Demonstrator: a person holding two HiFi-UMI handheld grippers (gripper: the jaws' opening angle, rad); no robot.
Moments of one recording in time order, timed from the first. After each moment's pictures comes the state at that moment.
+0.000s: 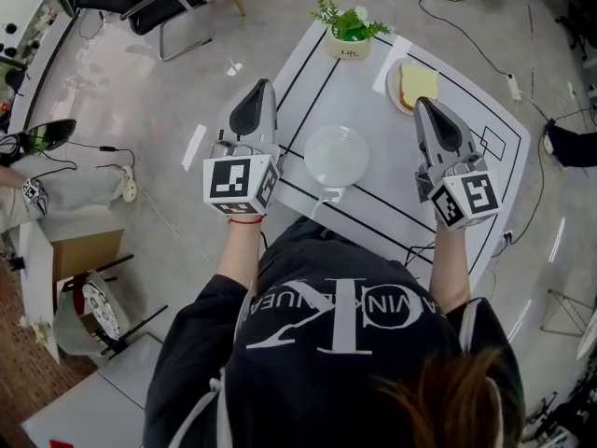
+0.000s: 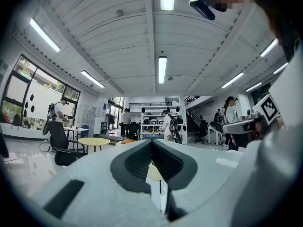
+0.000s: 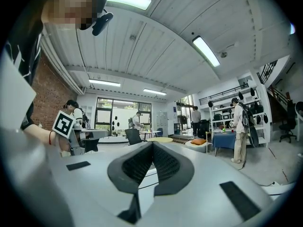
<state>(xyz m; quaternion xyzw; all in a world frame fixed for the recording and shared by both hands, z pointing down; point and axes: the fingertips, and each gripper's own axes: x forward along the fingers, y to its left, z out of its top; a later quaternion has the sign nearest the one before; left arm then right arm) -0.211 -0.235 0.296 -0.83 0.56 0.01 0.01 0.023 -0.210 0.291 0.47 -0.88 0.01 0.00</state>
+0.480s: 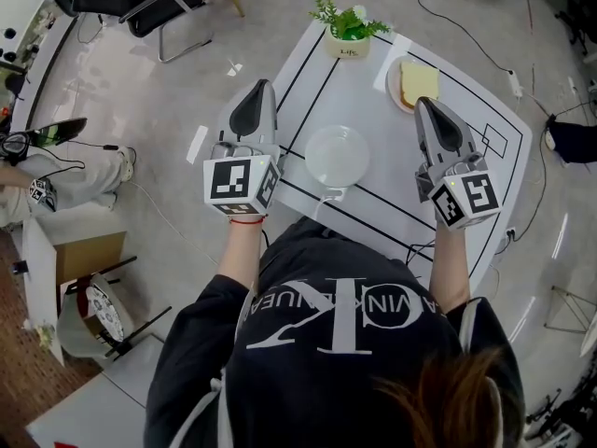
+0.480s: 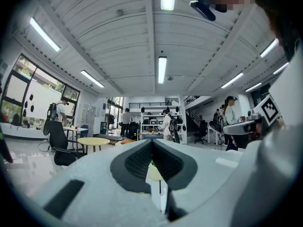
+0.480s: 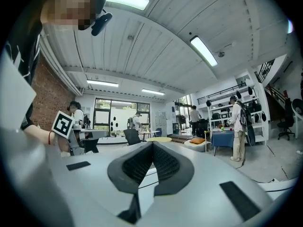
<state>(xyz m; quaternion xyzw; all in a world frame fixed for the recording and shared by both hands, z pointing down) -0.210 -0.238 0.299 -0.83 0.56 0.01 0.01 0.026 -0.211 0.297 0.48 -0.88 0.01 0.00</state>
